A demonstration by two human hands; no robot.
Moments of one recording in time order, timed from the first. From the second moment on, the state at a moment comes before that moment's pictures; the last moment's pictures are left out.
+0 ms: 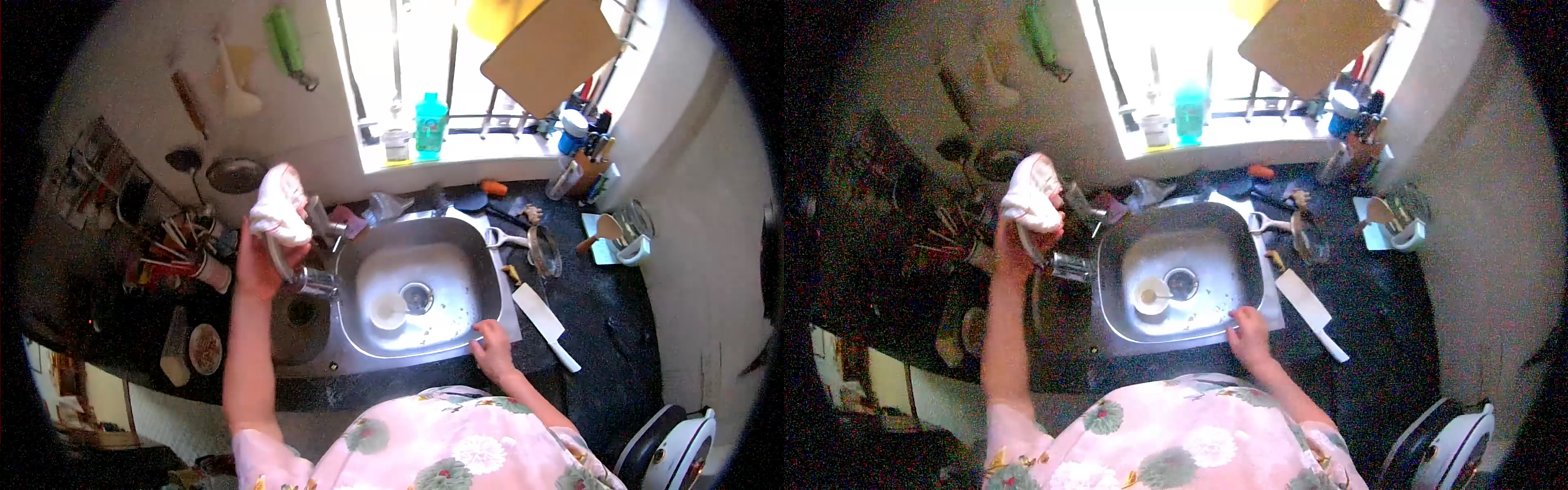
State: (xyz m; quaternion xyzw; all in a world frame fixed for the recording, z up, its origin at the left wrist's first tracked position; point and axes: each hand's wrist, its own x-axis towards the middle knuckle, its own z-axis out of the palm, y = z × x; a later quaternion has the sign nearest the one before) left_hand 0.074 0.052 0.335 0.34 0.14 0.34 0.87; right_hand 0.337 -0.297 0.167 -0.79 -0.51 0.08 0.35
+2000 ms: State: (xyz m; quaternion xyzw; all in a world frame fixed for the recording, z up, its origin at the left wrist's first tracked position) left_hand 0.172 -0.043 0.471 0.79 0.14 0.44 0.41; right_hand 0.345 -0.213 0.307 -0.52 -0.45 0.38 0.62
